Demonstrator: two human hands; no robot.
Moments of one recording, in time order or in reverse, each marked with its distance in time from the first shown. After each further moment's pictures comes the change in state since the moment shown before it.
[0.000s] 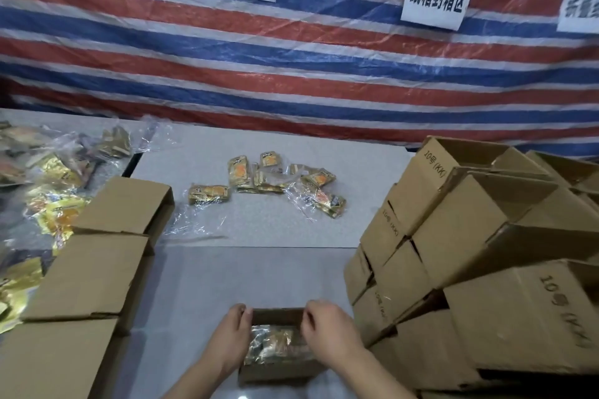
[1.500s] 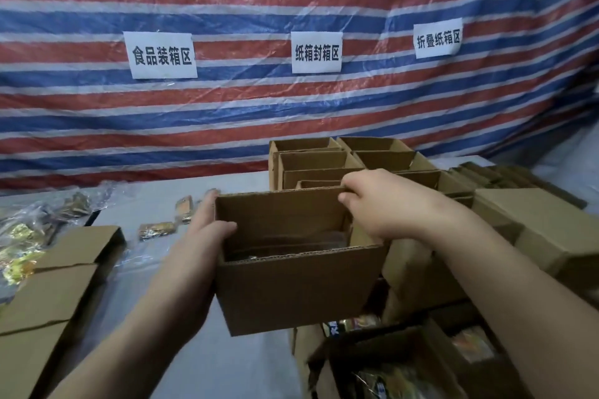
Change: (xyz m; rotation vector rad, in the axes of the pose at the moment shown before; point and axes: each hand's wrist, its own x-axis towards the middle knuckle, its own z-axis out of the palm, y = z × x) left_hand -0.338 0.302 0.042 -0.619 -0.015 0.344; right_hand -0.316 0.096 -0.320 -0.021 0.384 0.012
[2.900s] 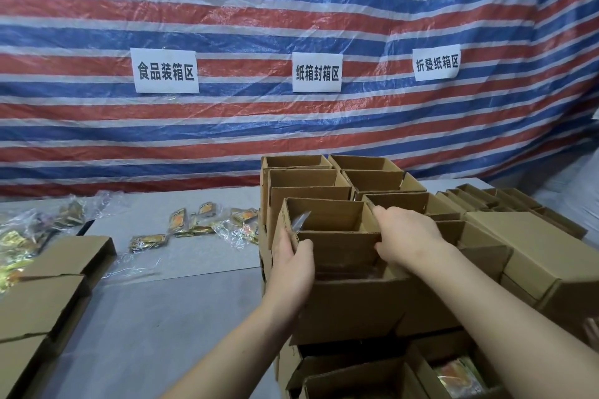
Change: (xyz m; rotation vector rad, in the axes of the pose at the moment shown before) left_hand 0.058 -0.084 0.115 0.131 -0.062 -0.040; right_hand 0.040 0.102 0.043 -0.481 0.091 0.132
